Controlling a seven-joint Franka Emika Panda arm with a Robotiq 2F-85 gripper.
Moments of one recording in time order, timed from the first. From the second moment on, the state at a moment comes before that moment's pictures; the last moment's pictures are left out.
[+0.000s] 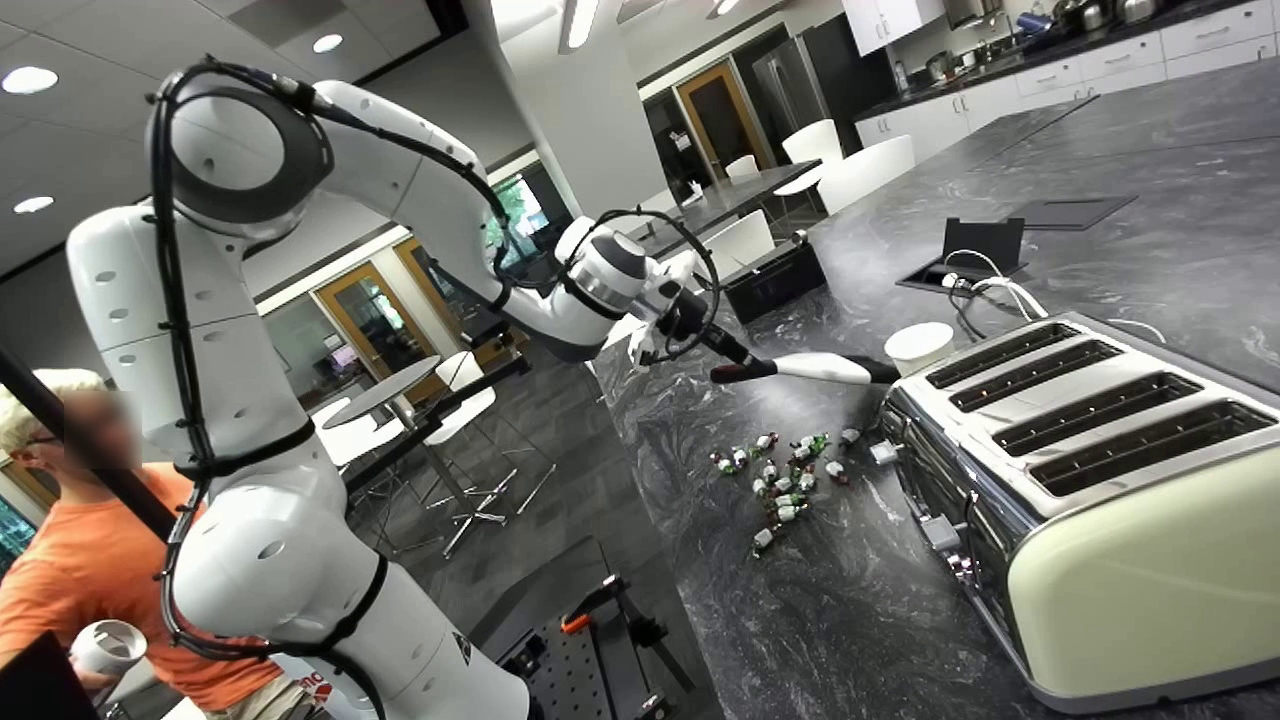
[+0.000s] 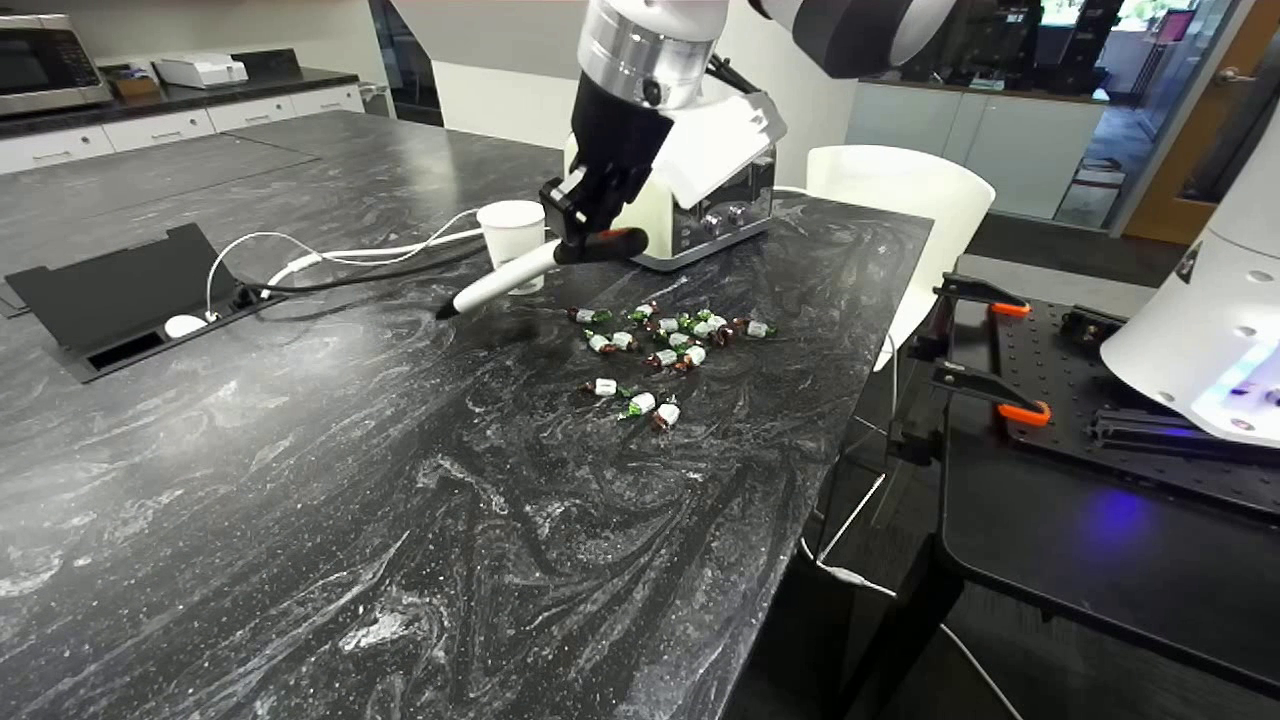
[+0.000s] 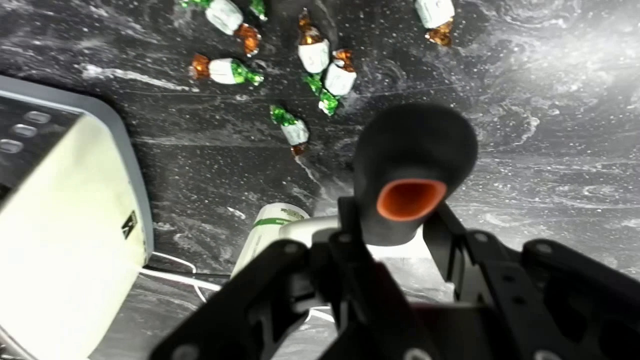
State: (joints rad) arm 0.21 0.25 0.15 -2.28 -0.97 2.74 1.33
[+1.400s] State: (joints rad) arm 0.17 0.09 0.15 -2.50 -0.54 2.69 0.99
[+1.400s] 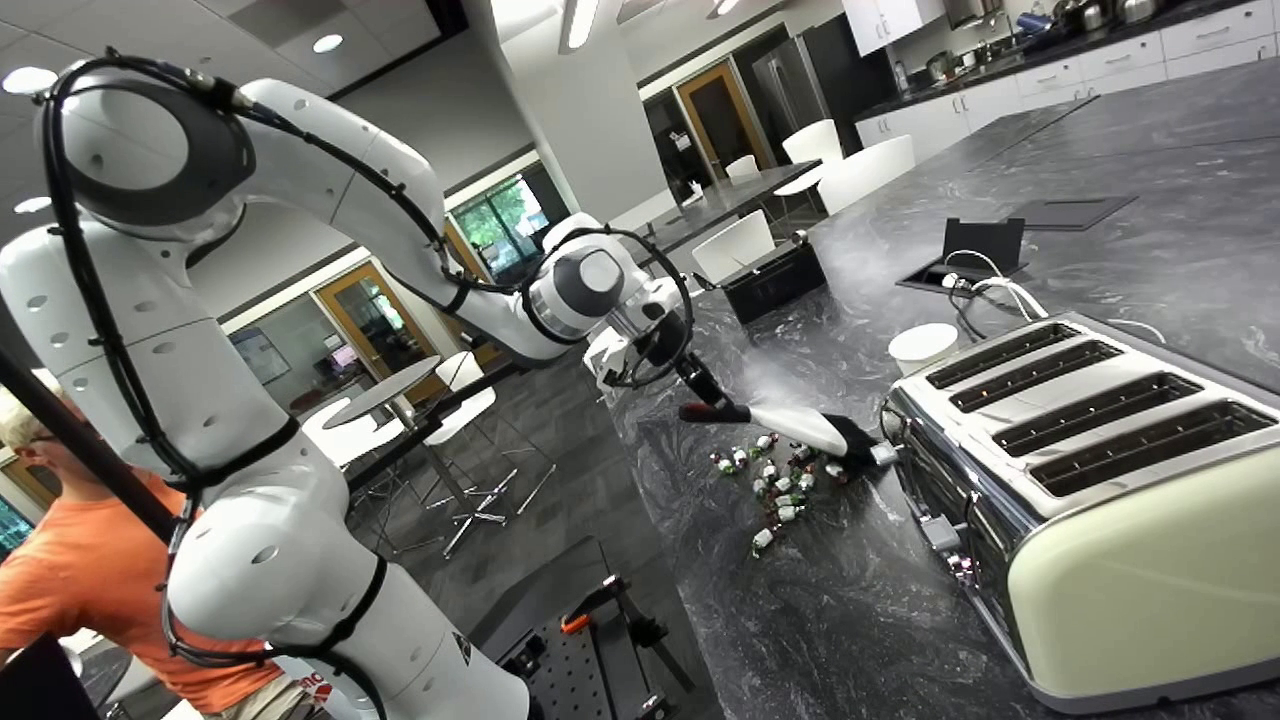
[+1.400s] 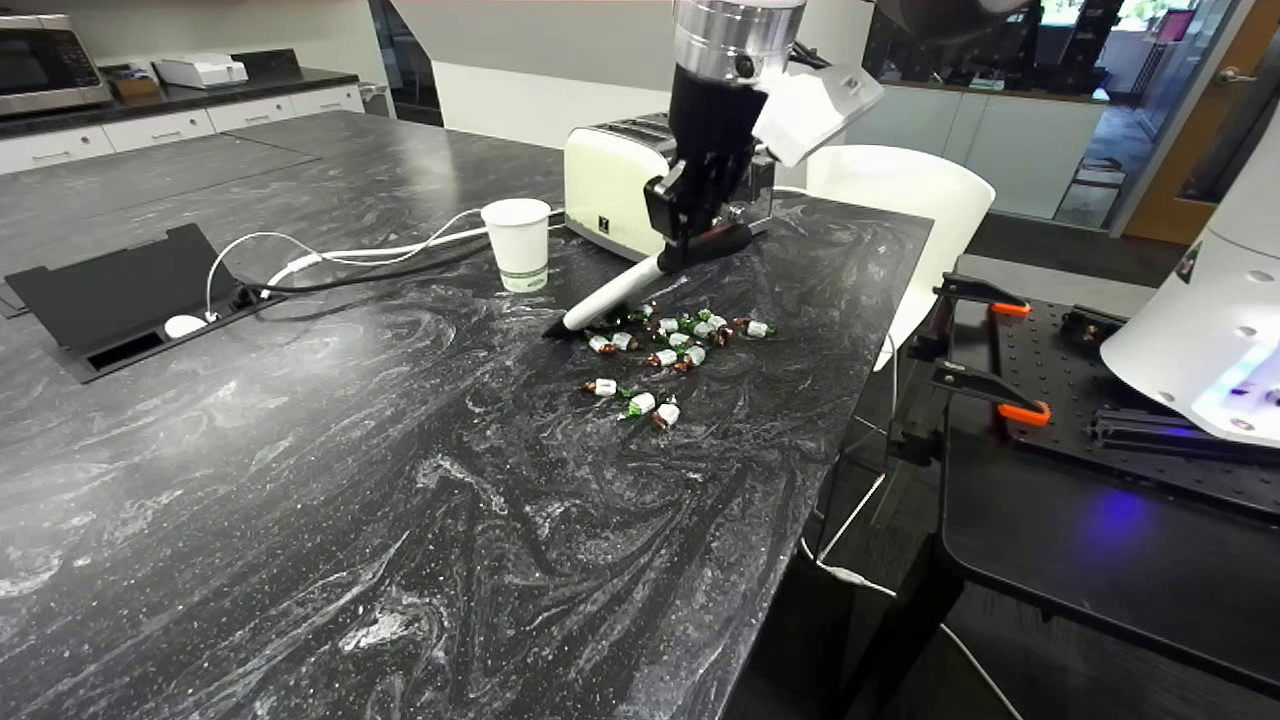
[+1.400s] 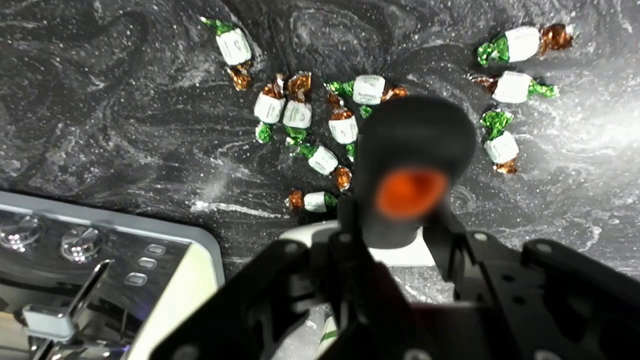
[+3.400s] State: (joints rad) arm 0.28 -0.26 0.20 -2.60 -0.09 2.73 -0.03
